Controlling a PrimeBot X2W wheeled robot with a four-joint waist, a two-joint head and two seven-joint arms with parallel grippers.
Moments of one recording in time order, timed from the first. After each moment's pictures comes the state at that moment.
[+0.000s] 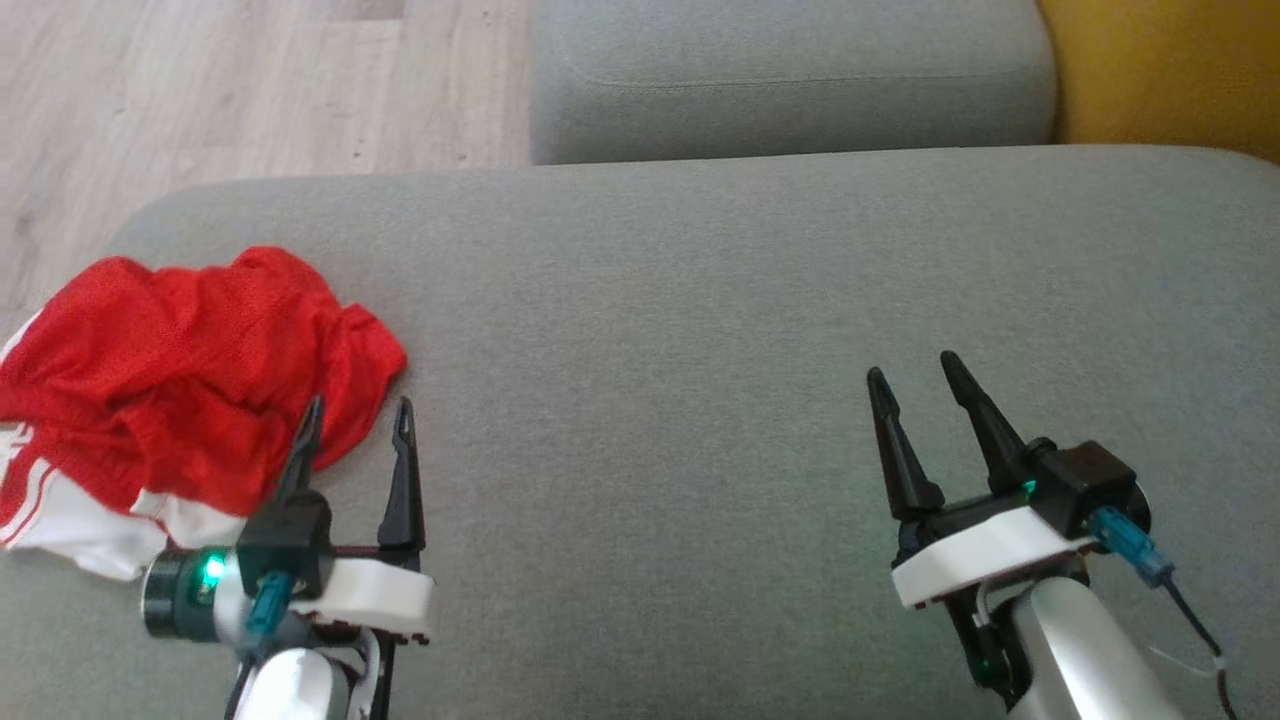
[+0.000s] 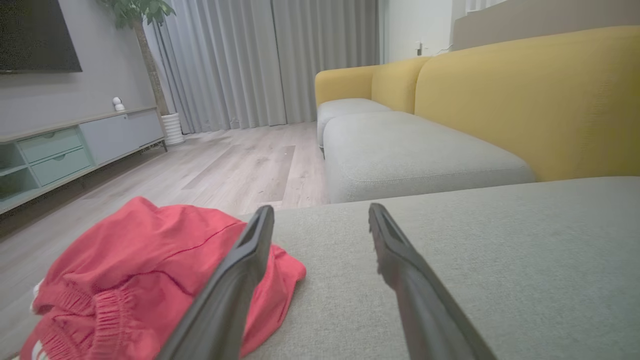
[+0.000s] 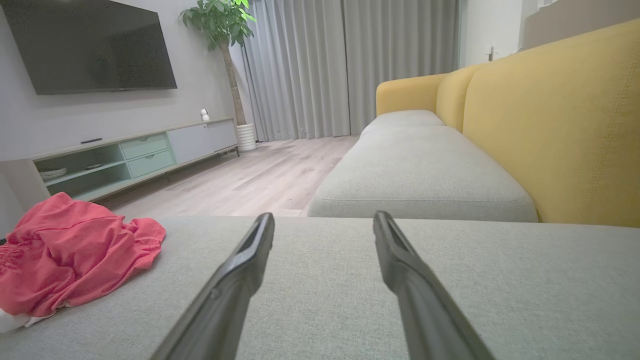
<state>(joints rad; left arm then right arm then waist) -0.03 0.09 -0.20 0.14 -0.03 0.13 -0.25 -0.16 -0.08 0.23 0.34 0.21 0.12 -0.25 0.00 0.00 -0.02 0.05</state>
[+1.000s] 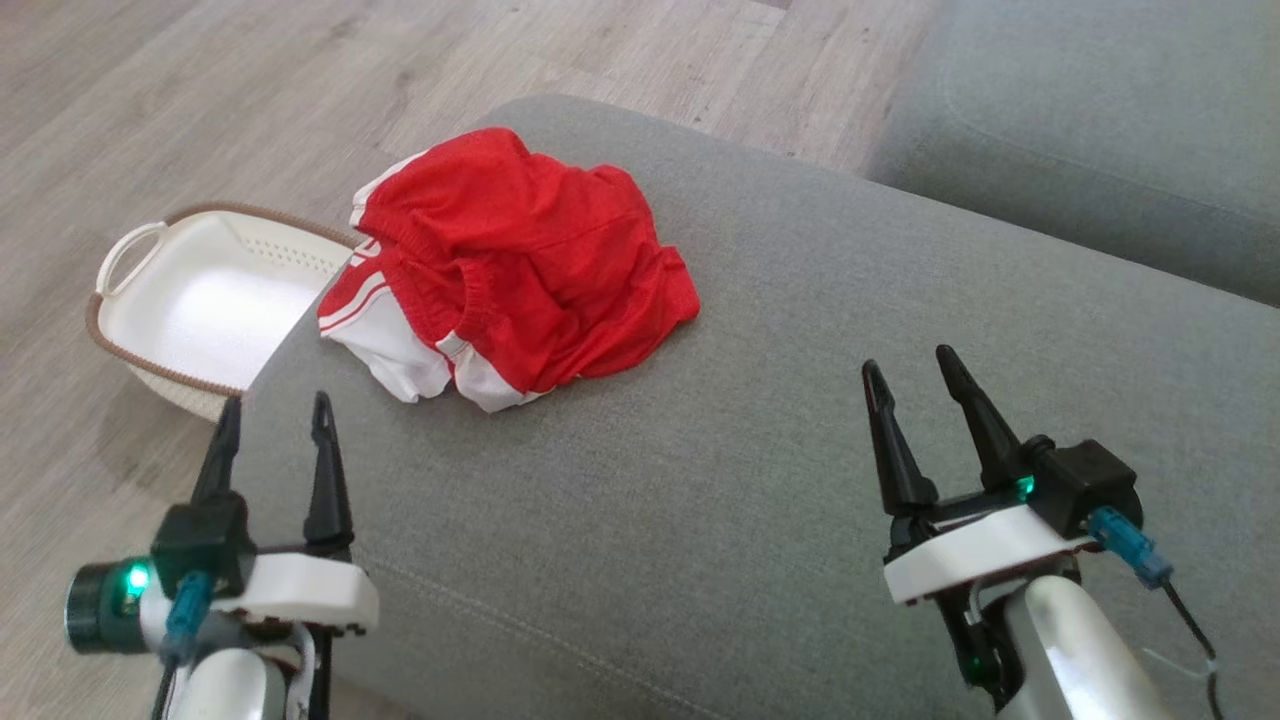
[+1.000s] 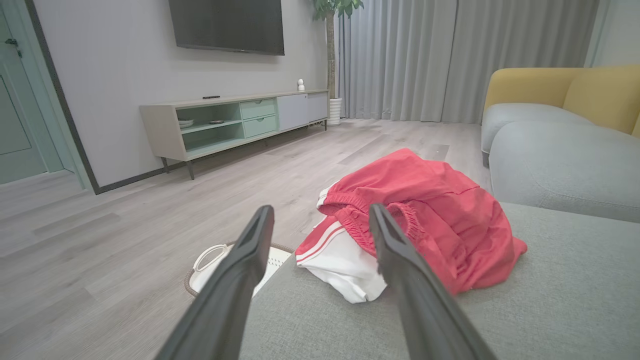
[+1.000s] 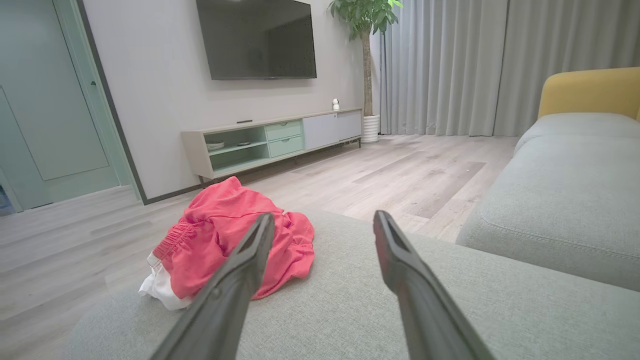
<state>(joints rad) -0.02 0.11 -0.09 0.14 -0.05 0.12 -0.25 -0.15 -0.06 0.22 0.31 0.21 0.12 -0.25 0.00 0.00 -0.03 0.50</state>
